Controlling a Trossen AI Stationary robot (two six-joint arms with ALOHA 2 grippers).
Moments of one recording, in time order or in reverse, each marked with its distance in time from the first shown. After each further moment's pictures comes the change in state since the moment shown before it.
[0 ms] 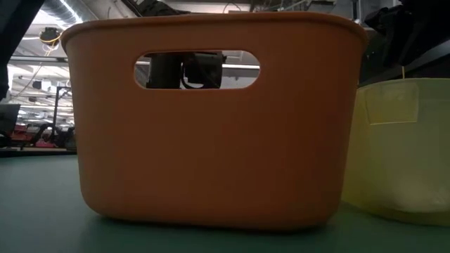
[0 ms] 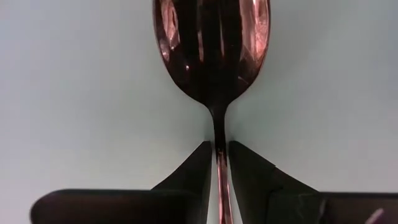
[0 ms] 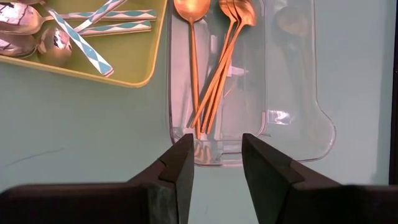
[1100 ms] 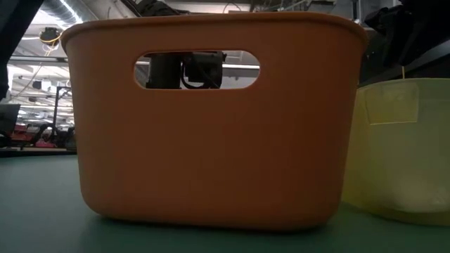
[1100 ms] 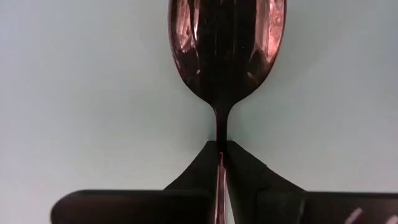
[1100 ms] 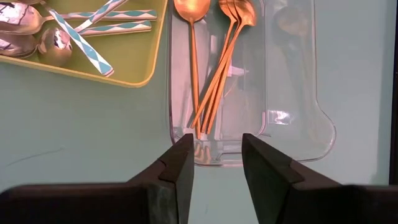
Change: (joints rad) left arm 0.000 0.005 -0.005 0.035 -0.005 0.002; right arm 0.000 0.000 0.000 0.000 0.000 0.000
